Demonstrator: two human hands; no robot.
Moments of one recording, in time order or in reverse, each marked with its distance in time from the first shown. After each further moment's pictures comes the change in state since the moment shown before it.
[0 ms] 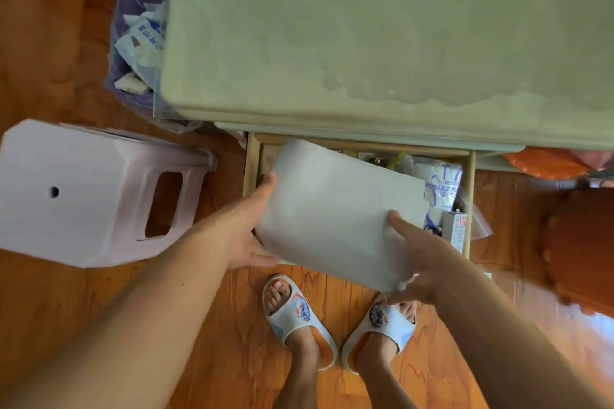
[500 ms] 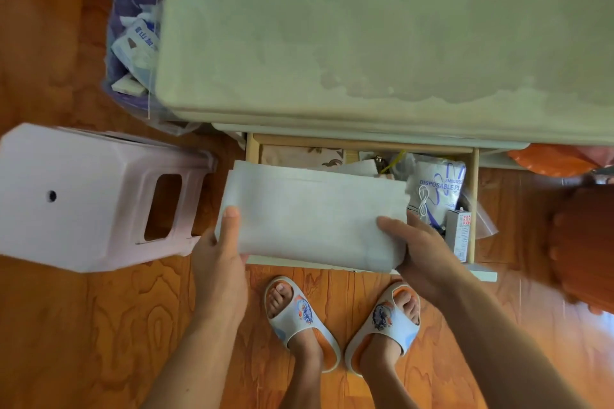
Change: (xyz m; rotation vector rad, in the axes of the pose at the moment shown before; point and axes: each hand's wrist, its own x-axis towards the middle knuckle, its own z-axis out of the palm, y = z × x) left_hand 0.007 -0.076 -0.007 -0.432 0.324 0.673; right_hand 0.026 0.012 -0.007 0.116 -0.323 -0.432
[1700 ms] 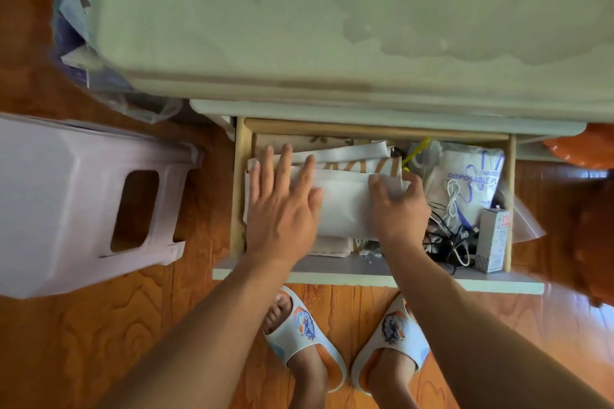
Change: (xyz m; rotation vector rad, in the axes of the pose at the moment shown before) left_hand 0.109 -0.068 0.078 1.438 -0.252 0.987; right_hand 0.128 0.039 0.027 -0.606 0.731 -0.346
